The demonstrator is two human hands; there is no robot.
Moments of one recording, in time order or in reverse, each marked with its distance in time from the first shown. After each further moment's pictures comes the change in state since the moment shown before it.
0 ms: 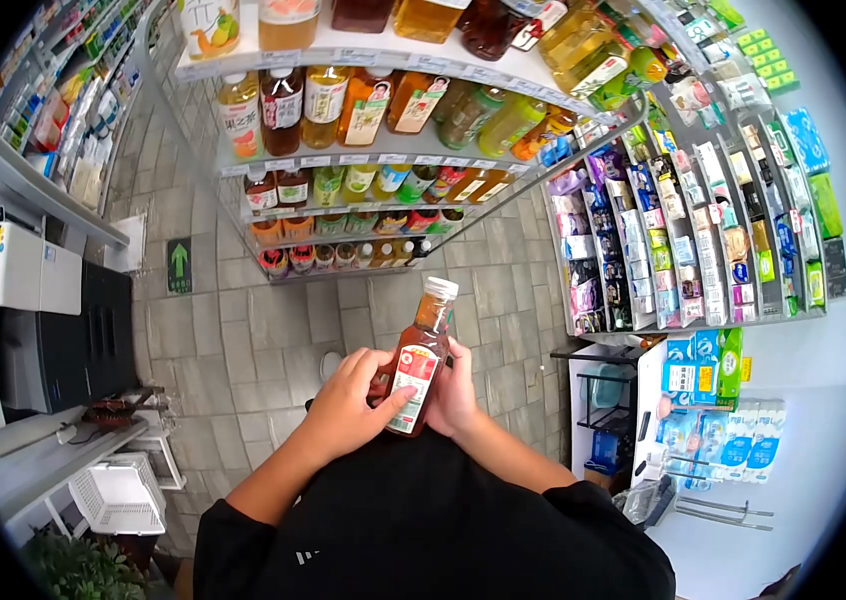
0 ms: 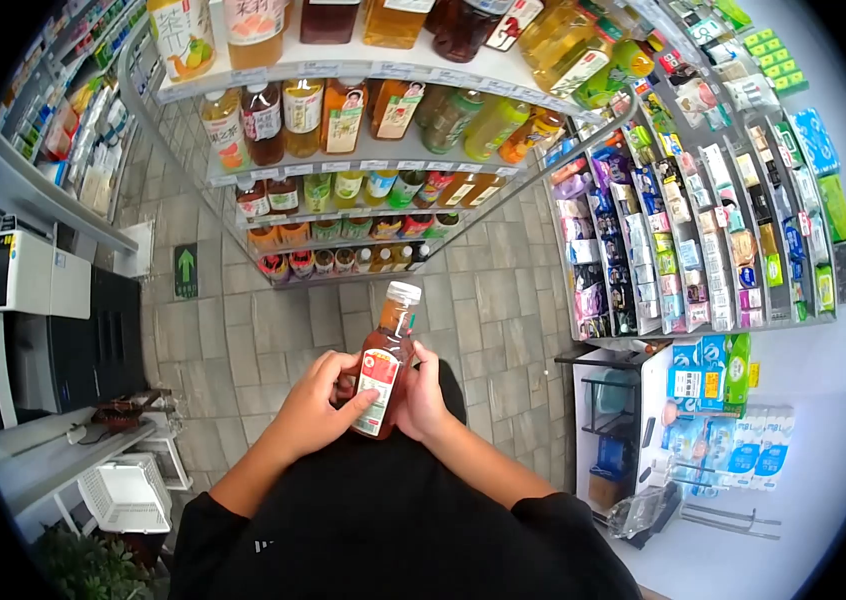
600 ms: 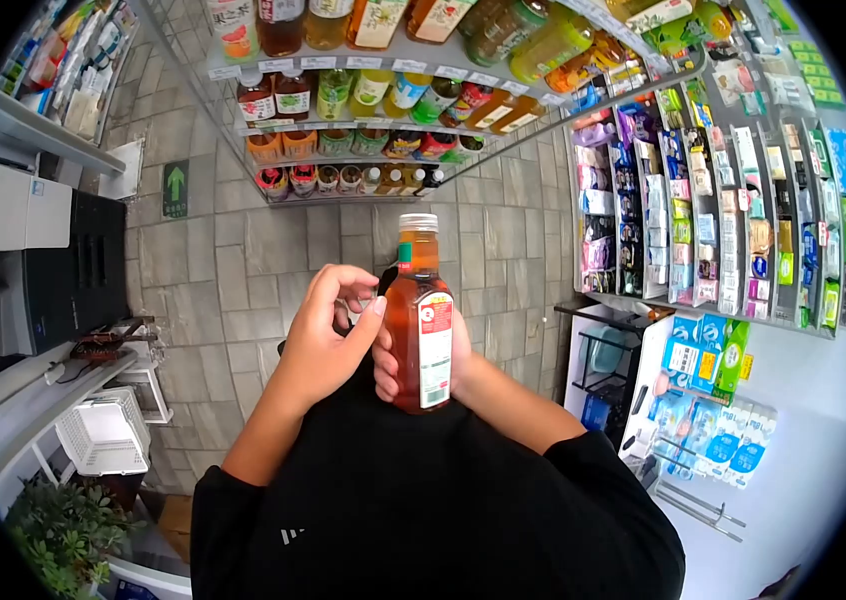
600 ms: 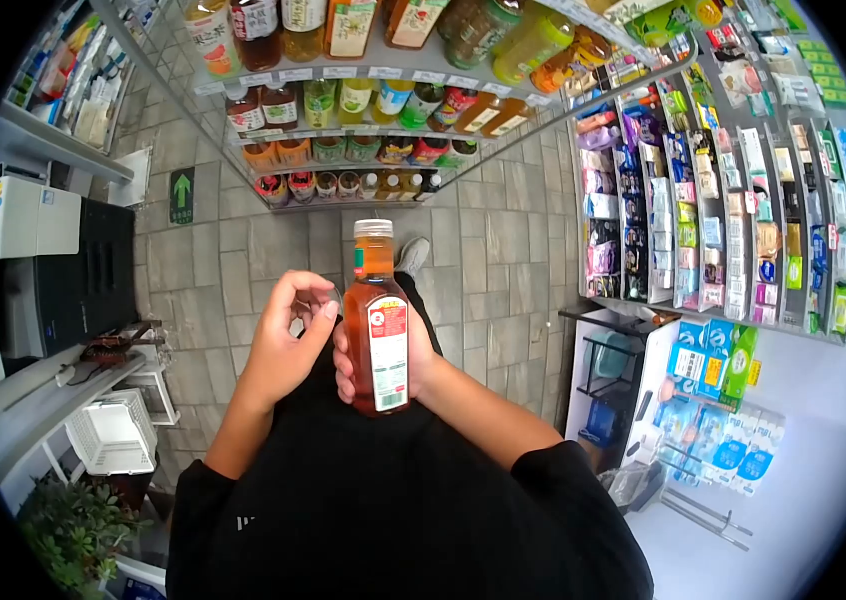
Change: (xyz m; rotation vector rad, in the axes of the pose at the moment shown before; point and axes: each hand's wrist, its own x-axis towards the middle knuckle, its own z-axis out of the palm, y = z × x) left_hand 0.005 -0.042 0.027 -0.222 0.255 -0.014; right_hand 0.017 0.017 -0.046 0.353 -0.378 0.556
